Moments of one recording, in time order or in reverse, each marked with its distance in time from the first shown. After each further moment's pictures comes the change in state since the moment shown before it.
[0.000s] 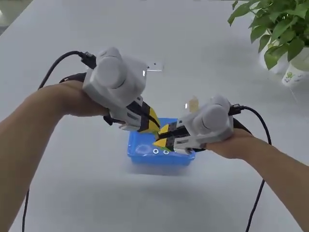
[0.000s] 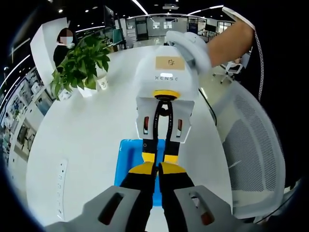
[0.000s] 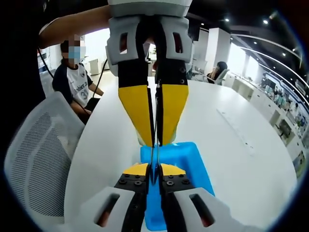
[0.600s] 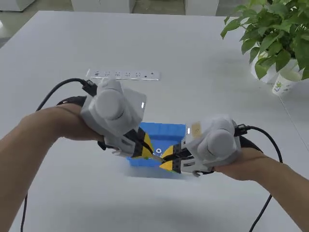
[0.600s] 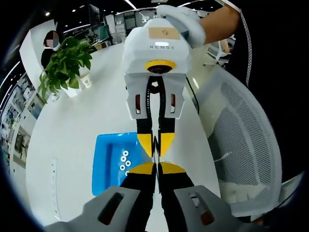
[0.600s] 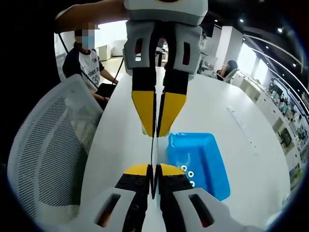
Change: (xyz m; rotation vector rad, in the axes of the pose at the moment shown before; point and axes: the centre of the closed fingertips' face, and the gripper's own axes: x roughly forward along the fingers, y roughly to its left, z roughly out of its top) left arm 0.016 -0.061 -0.019 0.079 0.069 -0.069; right arm -0.017 0.058 -0.017 -0.089 0.104 0.045
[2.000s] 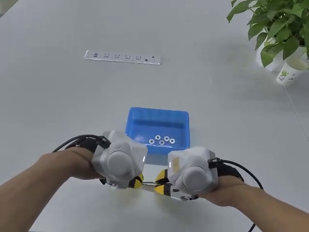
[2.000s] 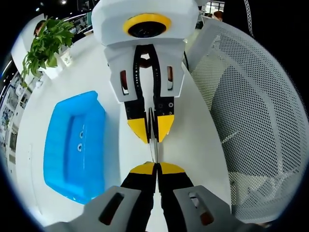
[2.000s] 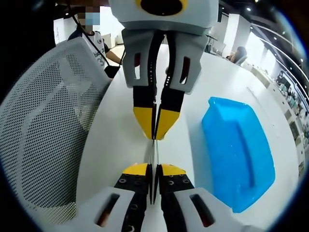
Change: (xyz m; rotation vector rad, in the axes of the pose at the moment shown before) left arm 0.085 -0.042 -0.078 0.001 0.119 -0.046; right arm 0.064 0.045 -0.062 0.008 0.120 0.068
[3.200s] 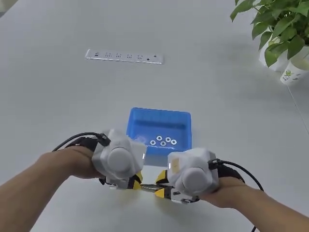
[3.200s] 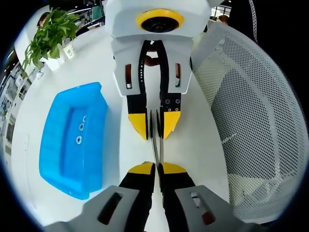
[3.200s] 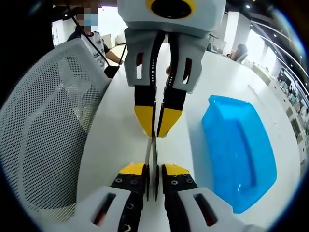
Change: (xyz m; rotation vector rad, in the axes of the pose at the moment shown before) left arm 0.000 0.004 -0.008 -0.061 0.004 -0.022; right arm 0.000 -0.002 0.001 0.030 0.000 0.006
